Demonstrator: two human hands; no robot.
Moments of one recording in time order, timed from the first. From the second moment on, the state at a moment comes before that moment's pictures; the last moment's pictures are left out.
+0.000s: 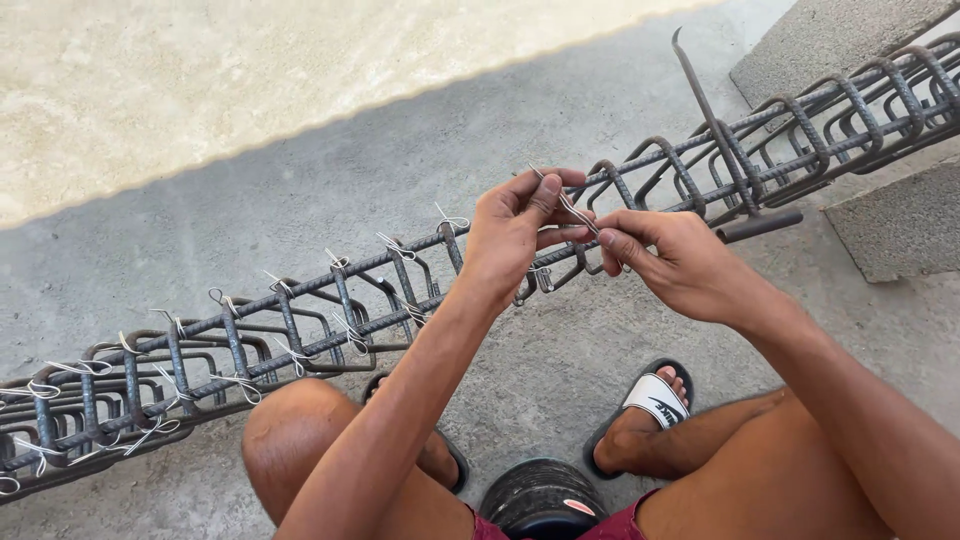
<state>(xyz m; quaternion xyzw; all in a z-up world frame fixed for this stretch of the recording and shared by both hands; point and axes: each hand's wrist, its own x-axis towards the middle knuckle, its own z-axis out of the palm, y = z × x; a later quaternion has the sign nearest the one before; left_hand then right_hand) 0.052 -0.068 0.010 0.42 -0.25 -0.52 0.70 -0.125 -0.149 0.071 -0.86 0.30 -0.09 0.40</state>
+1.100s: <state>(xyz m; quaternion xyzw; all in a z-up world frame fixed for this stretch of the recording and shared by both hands) 0.050 -0.108 -0.059 0.75 -0.65 -0.02 0.14 -0.160 -0.205 0.046 -0.88 0.36 -0.08 0.30</state>
